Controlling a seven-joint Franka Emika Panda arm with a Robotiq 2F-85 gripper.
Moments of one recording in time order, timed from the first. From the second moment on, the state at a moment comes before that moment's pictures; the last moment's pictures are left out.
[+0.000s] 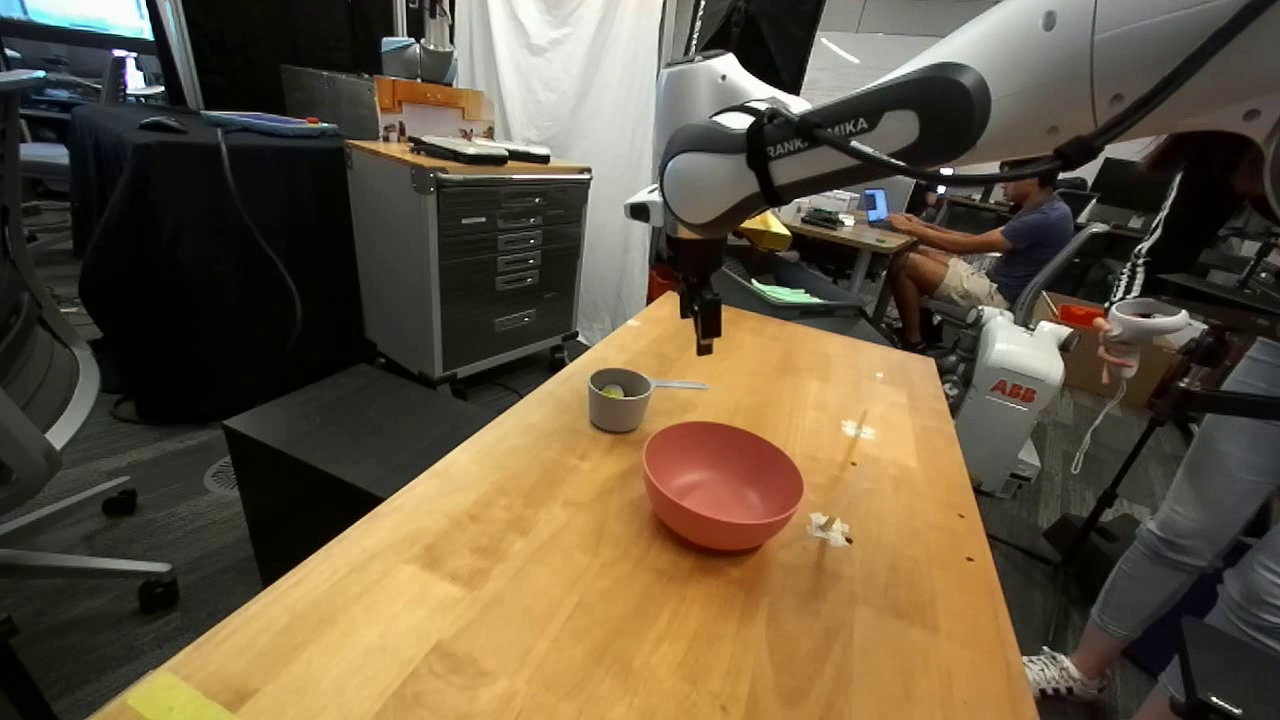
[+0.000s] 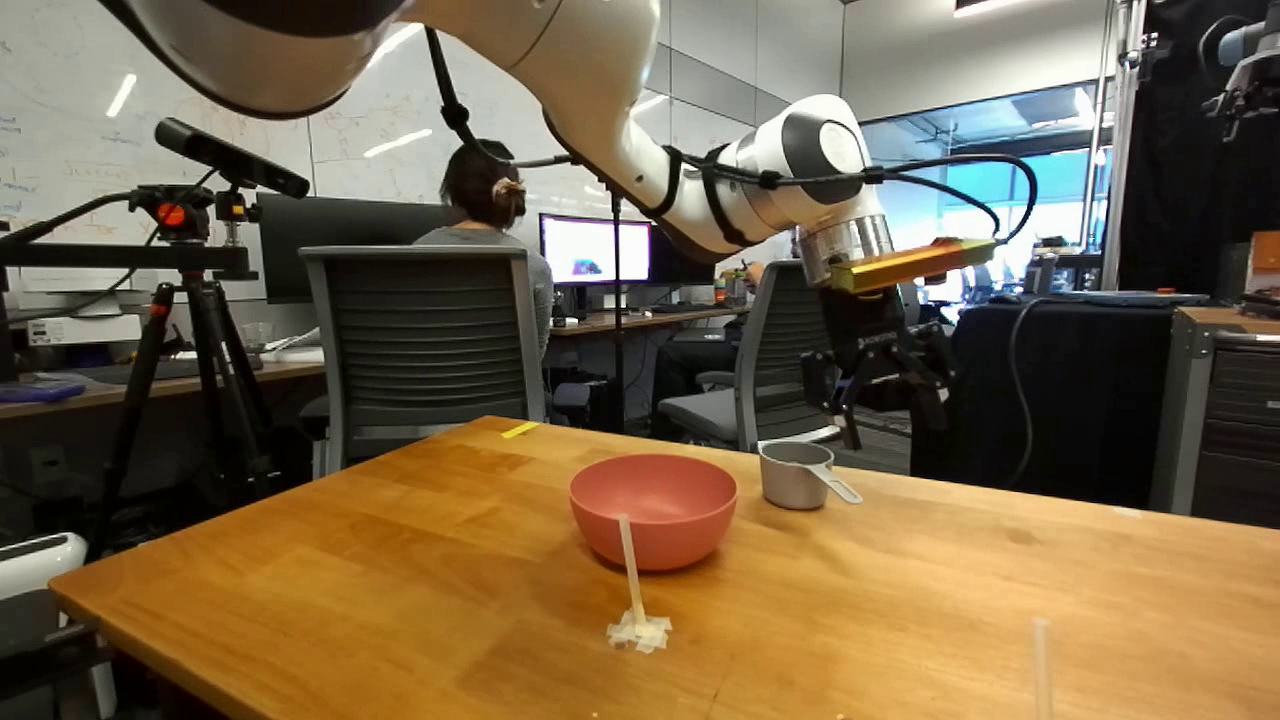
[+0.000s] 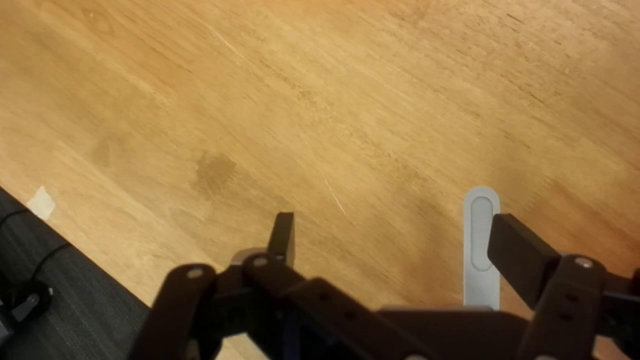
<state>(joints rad) -0.11 1.16 -0.03 -0.76 -0.34 1.96 -0.92</state>
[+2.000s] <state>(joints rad) 0.04 0.83 -0.02 -1.40 -0.38 2.25 -0.68</state>
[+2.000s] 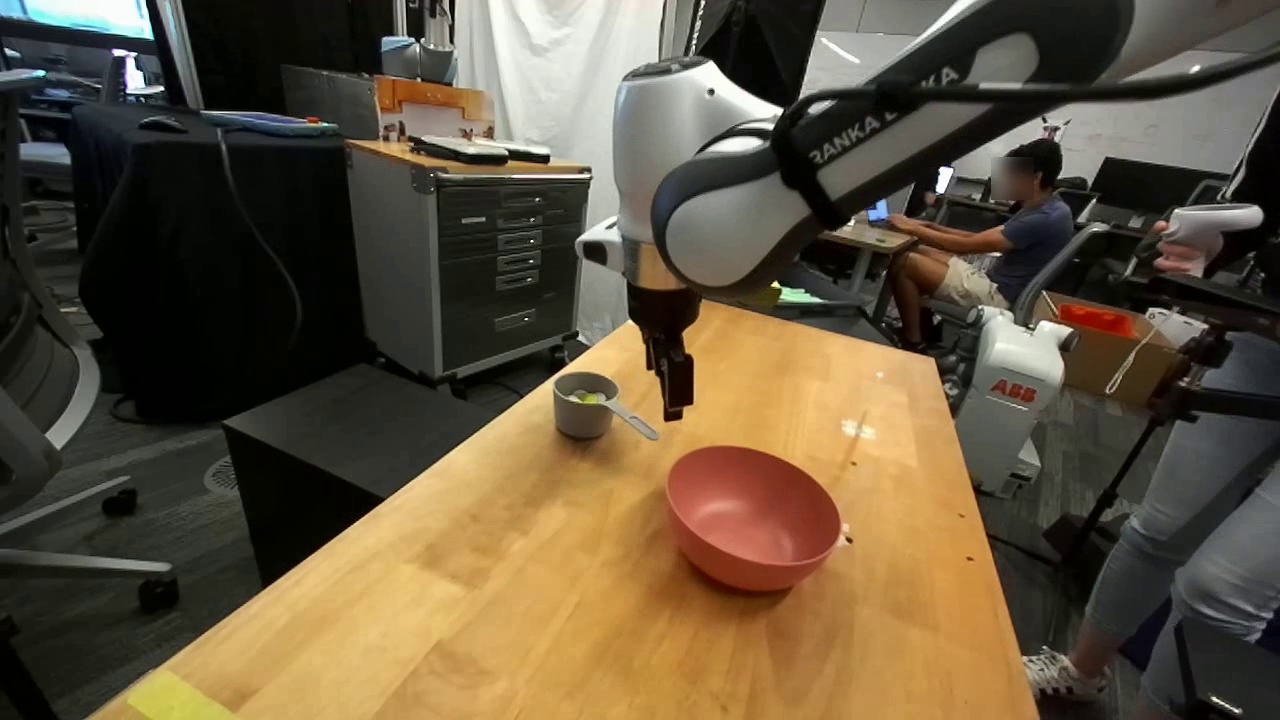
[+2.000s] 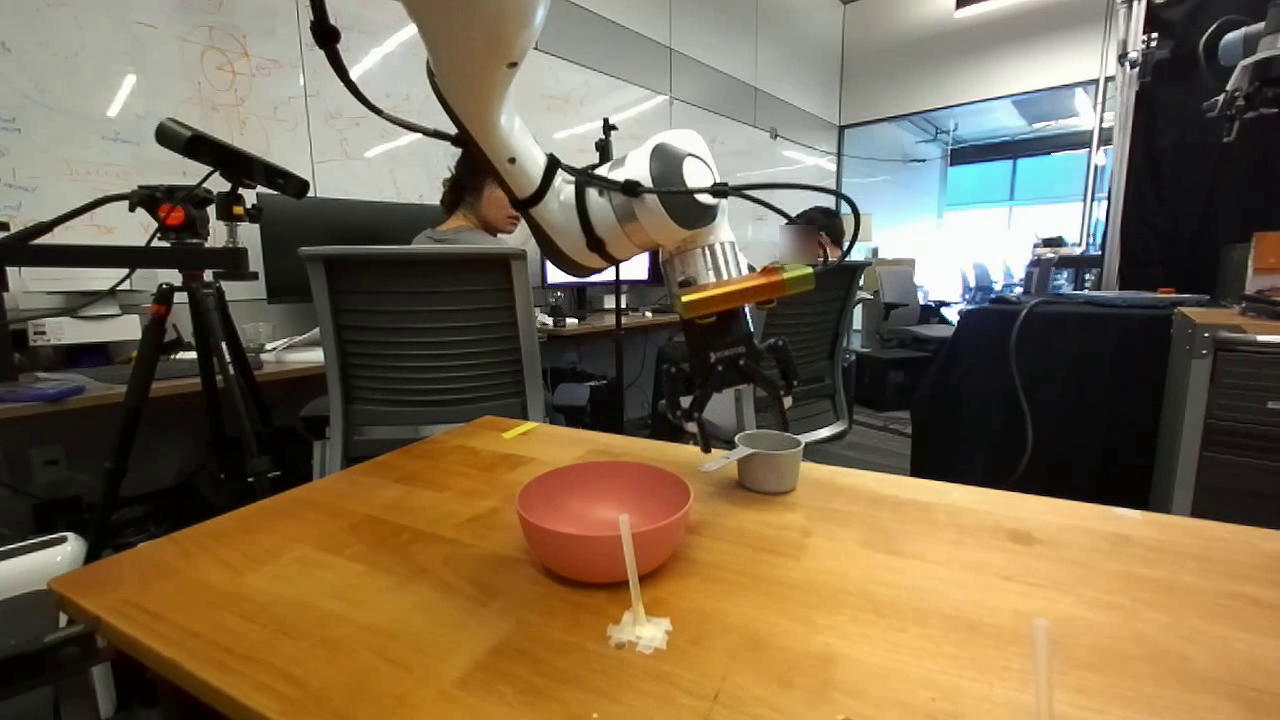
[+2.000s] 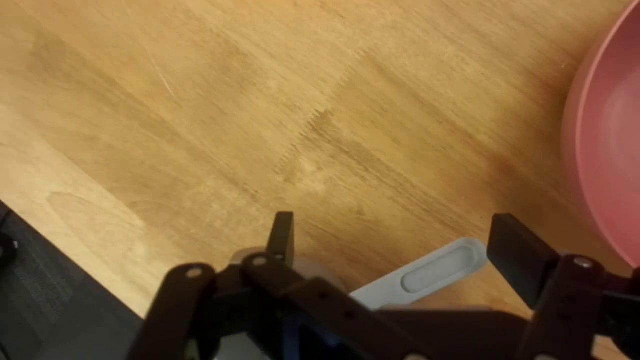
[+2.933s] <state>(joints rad) 0.02 0.63 0.03 -1.58 -0.21 2.23 -0.38</state>
